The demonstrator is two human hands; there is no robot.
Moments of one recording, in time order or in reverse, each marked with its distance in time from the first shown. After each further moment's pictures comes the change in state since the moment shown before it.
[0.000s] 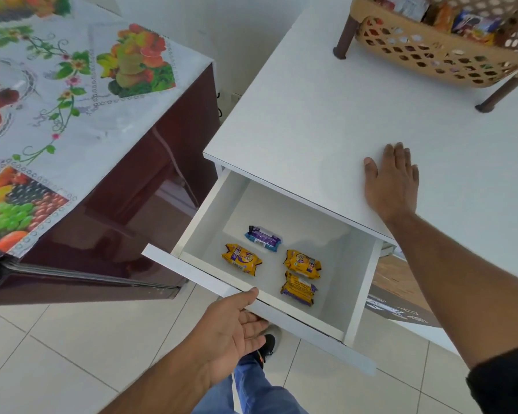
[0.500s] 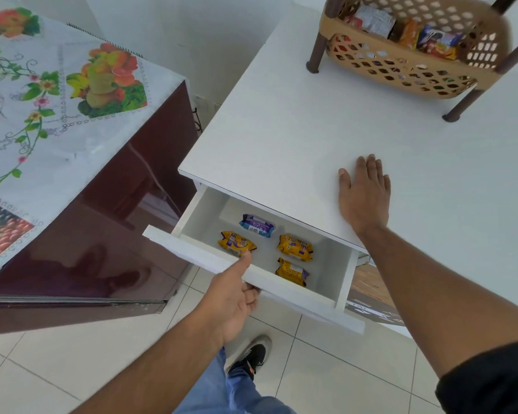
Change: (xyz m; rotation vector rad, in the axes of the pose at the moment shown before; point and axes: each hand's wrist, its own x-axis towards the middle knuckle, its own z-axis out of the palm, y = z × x) left_hand 0.026 0.041 0.061 -0.032 -0.041 0.140; right_hand -0.002 -0.001 0.000 0.005 0.027 0.018
